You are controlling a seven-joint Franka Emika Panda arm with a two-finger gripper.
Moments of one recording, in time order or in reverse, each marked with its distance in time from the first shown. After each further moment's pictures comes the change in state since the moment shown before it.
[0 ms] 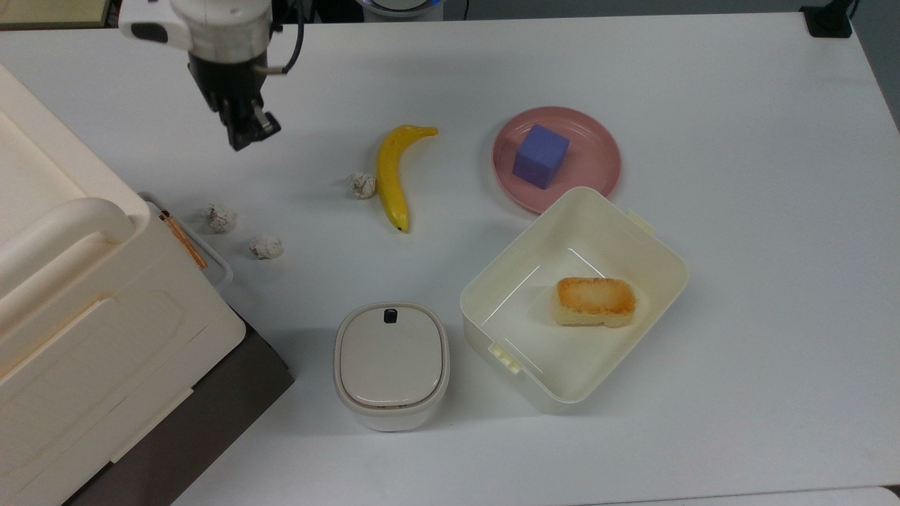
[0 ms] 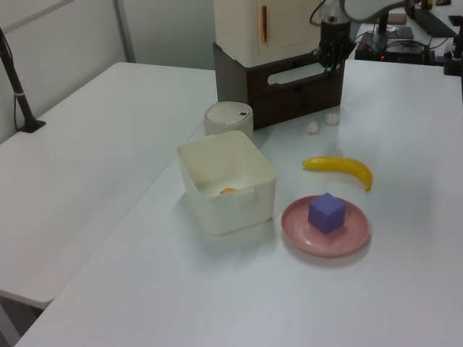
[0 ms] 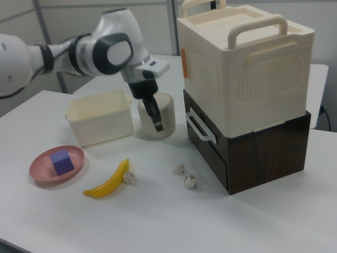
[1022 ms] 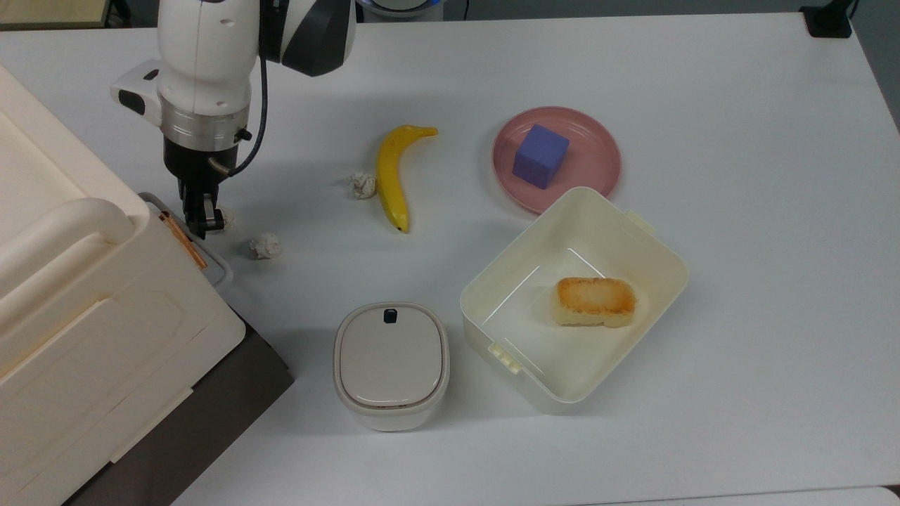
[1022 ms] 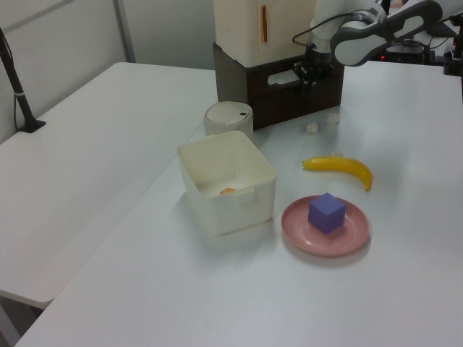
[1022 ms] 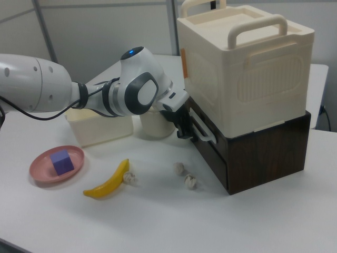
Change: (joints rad) arm 0.005 0.200 -0.092 -0.047 -0.104 0.506 0.444
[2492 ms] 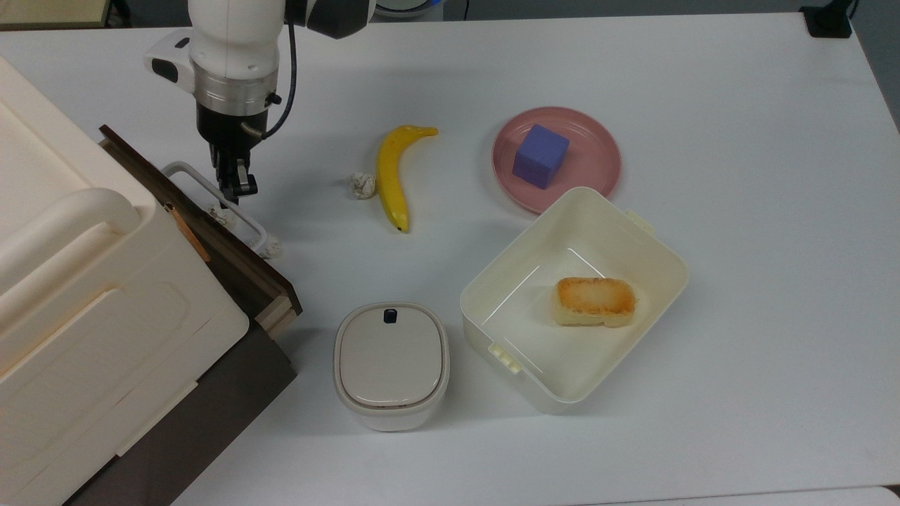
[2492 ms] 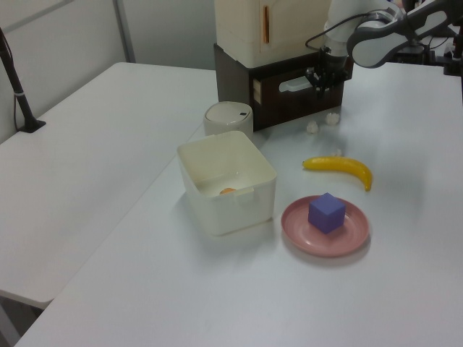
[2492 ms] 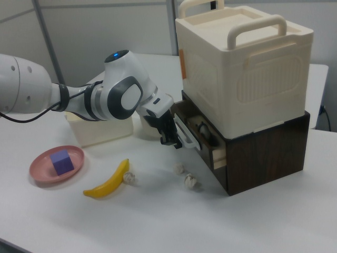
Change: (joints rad) arm 0.030 -0.143 0.004 -0.187 0.000 0.004 0.016
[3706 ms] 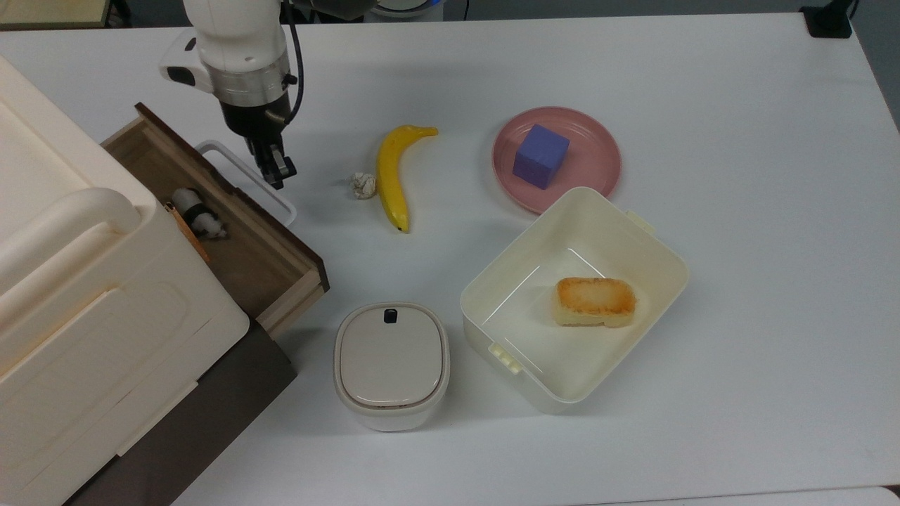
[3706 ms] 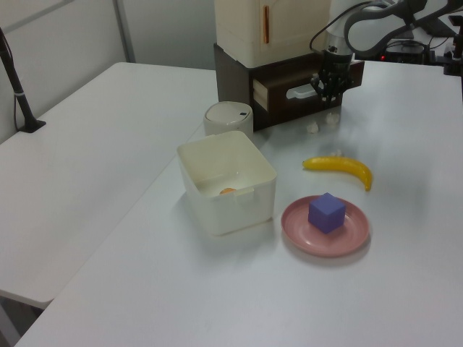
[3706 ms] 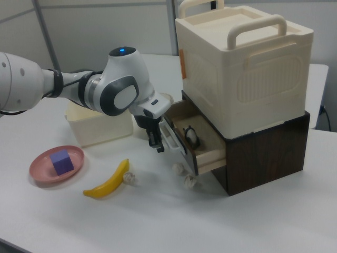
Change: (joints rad) arm 0.031 -0.034 -0.008 -0.004 0.256 -0.159 -0.283
